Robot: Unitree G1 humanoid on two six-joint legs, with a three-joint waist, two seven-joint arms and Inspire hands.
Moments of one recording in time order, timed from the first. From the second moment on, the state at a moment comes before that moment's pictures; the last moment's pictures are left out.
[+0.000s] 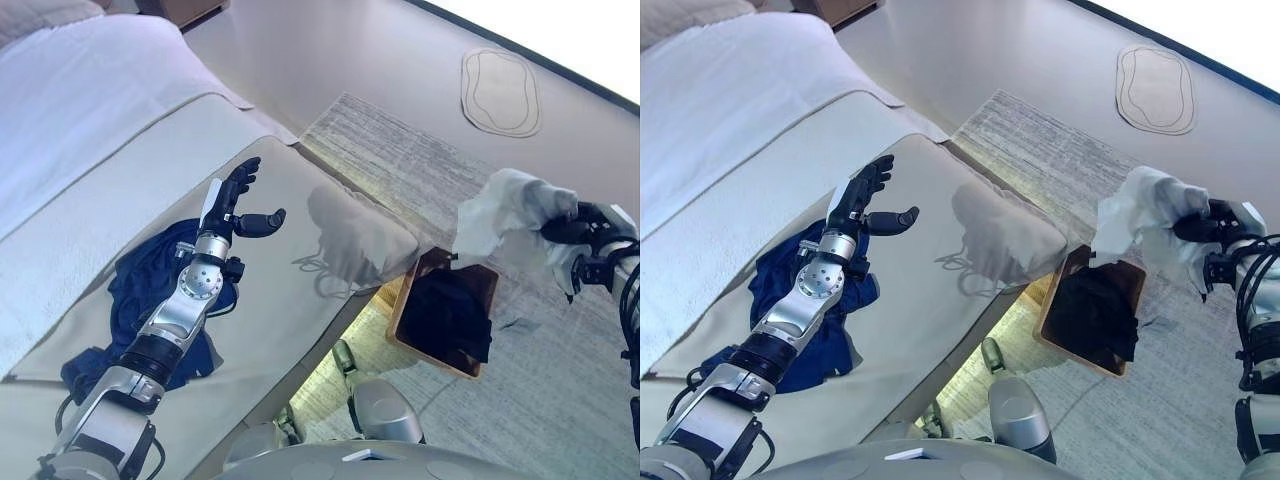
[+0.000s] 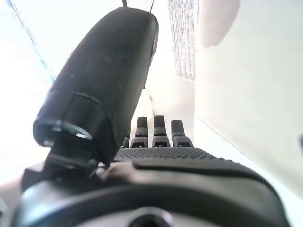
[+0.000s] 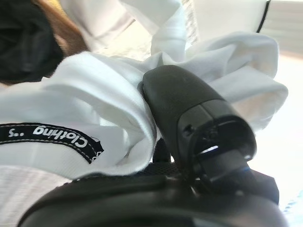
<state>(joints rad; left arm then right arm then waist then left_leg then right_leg) -0.36 0.52 -0.35 0.33 -0.17 -0.11 0.25 -0.37 -0.94 -0.01 0.69 0.36 0.24 0.06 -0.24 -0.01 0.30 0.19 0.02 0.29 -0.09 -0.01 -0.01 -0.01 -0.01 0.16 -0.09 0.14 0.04</state>
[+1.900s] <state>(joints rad) -0.23 0.48 -0.36 0.32 -0.20 -0.05 0.25 -0.42 -0.78 0.05 1.01 0.21 0.22 0.01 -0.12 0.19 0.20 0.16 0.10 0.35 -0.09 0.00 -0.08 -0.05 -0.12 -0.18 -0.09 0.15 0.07</state>
